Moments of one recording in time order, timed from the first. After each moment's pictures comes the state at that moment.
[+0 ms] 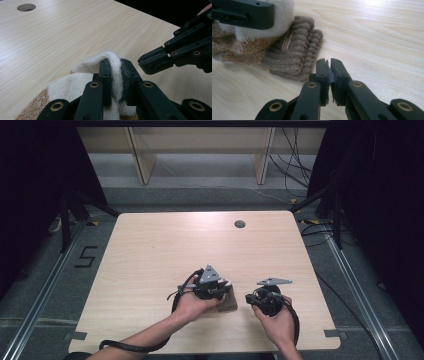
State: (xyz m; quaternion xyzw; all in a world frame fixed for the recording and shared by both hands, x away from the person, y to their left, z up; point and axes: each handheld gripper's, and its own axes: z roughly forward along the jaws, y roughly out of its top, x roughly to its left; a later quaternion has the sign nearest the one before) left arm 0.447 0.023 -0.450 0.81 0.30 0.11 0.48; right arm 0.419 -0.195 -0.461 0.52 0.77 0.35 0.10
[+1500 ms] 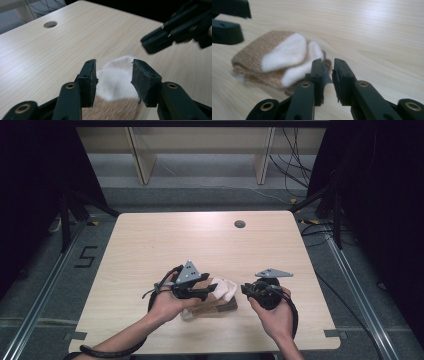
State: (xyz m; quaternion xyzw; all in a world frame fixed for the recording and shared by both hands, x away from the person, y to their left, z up) left arm 0.435 0.080 -0.416 0.82 0.28 0.15 0.48; right arm 0.423 -0.179 -0.423 0.49 0.77 0.40 0.13
